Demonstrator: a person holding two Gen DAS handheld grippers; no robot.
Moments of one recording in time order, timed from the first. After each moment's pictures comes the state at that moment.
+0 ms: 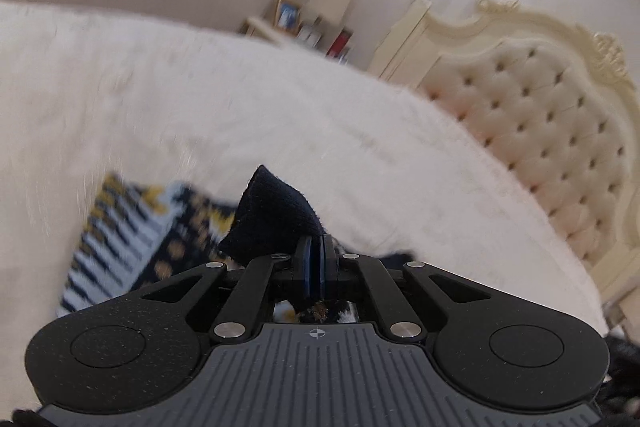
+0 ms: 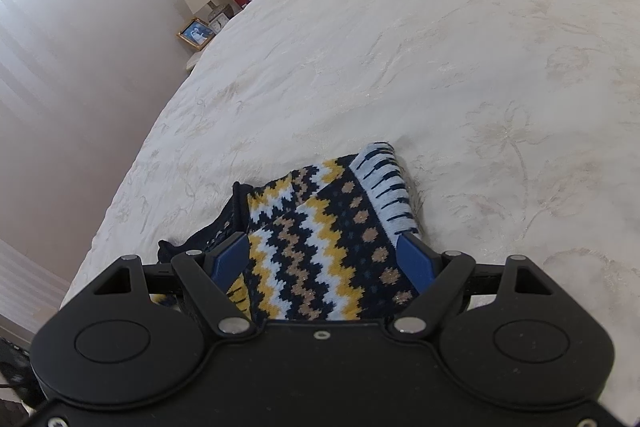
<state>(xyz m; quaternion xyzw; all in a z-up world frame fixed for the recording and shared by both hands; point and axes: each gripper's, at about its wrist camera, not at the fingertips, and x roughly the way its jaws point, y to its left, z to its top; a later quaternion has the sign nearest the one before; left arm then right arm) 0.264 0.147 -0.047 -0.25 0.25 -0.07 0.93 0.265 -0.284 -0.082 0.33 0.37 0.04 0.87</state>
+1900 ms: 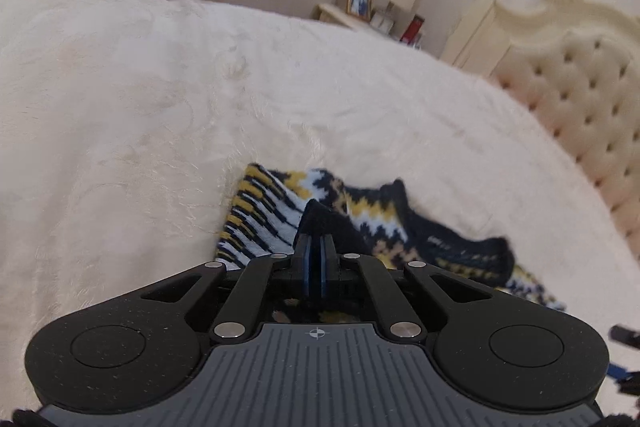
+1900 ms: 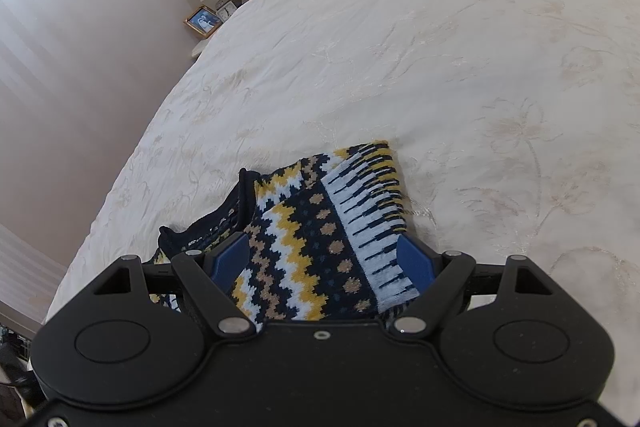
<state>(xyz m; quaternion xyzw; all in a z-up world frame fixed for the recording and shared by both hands) 0.261 0.194 -0.073 -0.23 0.31 0.03 0.92 0.267 -0.274 -0.083 0.31 0.38 0.05 0.87</state>
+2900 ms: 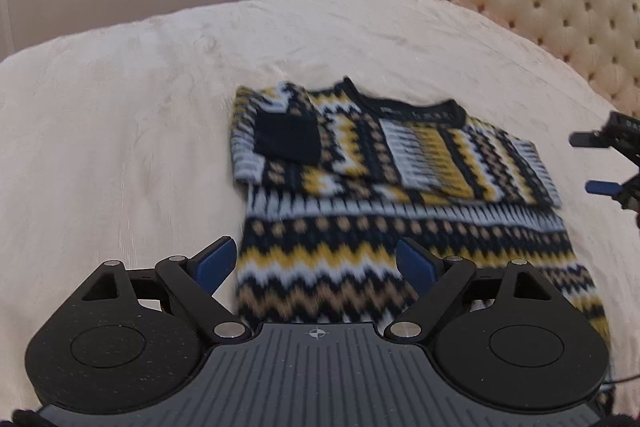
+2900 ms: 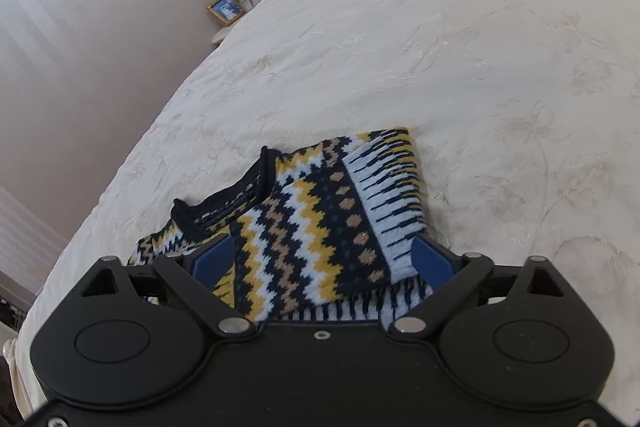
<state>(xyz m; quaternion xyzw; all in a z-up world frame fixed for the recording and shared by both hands) 0.142 0.141 -0.065 -0.08 0.36 -0.02 0.93 0.240 -0.256 -0.076 0.27 0.38 0.08 0.88</state>
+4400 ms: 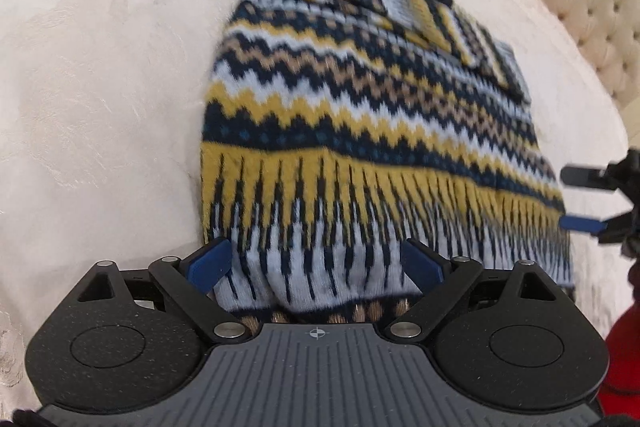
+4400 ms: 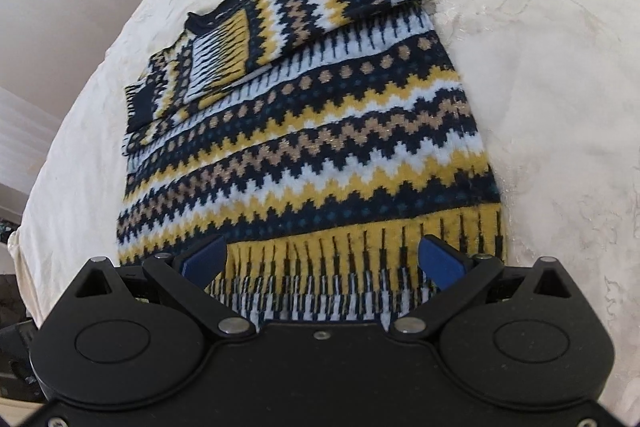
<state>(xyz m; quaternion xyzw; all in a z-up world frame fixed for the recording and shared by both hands) 0.072 0.141 -0.127 -0.17 0.48 -0.06 0.86 0.123 -0.212 -0.108 0.25 0.53 0.12 0.80</state>
